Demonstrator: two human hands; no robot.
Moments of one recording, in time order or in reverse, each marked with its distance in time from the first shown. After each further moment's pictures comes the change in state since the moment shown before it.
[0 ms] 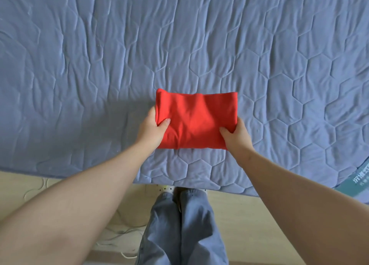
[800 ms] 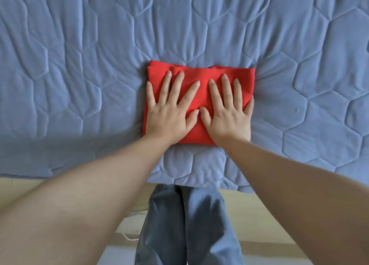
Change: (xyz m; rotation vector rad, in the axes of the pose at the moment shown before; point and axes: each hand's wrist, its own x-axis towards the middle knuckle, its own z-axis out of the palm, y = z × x) left_hand 0.047 -0.074 0.090 0.981 0.086 0.705; right_hand 0.074 0.064 0.080 -0.886 0.096 -0.444
